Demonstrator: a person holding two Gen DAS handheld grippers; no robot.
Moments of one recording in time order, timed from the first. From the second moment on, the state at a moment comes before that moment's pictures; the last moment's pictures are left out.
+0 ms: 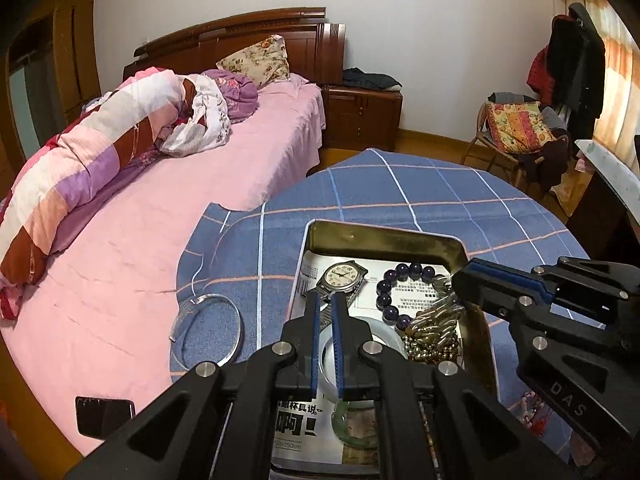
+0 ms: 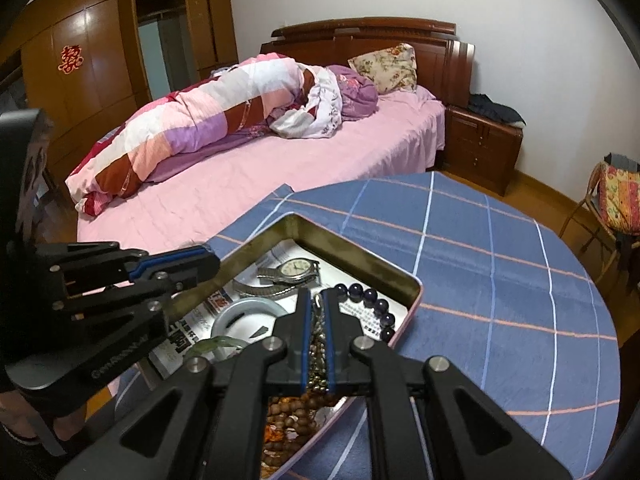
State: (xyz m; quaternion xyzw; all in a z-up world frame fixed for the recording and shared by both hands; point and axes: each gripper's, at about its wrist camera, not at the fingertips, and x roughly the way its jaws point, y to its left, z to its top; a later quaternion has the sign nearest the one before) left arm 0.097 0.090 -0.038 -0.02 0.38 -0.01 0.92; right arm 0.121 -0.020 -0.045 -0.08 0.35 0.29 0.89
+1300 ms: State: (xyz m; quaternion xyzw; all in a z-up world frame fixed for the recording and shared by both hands) left arm 0.048 -0.006 -0.046 0.05 0.37 -0.03 0.93; right arm 0.039 -0.177 -0.097 -0.07 0.42 0.19 0.88
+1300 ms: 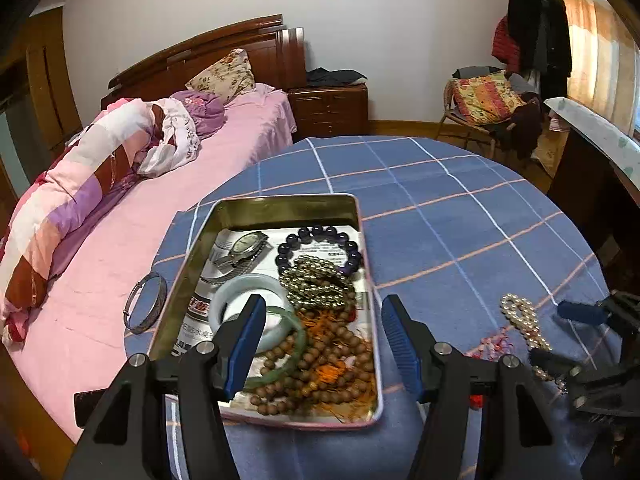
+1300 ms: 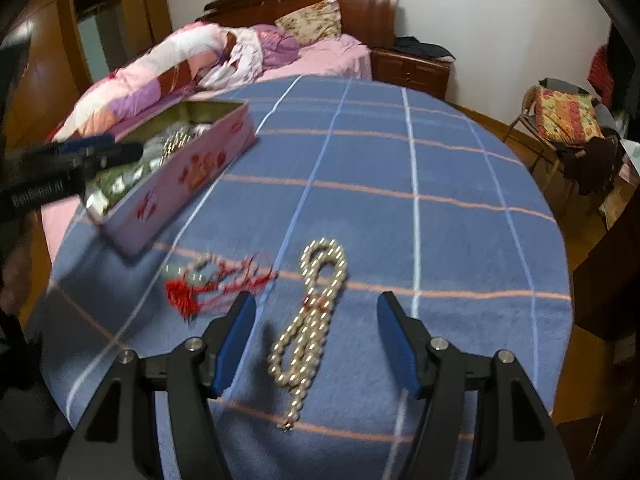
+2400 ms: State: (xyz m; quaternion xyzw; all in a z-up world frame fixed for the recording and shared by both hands) left arm 0.034 -0.095 -0.099 0.10 0.45 -0.18 0.87; right arm 0.045 -0.202 -0.106 -0.06 0.42 0.15 0.89
